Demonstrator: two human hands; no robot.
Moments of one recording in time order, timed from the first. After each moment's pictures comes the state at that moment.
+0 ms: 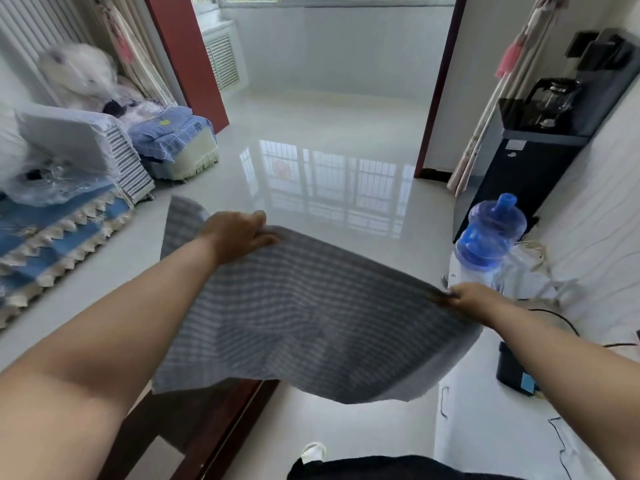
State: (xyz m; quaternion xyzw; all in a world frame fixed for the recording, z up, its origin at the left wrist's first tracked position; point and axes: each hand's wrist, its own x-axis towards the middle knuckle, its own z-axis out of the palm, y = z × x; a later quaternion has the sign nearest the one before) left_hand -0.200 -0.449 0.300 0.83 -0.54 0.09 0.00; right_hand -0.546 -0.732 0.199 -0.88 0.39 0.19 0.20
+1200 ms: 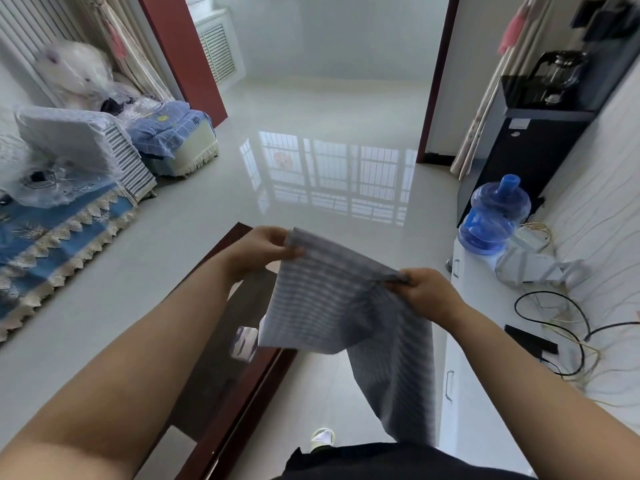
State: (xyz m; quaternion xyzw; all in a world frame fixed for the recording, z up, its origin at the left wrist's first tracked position) left_hand -0.274 -0.456 0.298 0.72 -0.36 -0.41 0.43; right_hand -0.517 -0.639 0.227 -0.88 0.30 -0.08 0.37
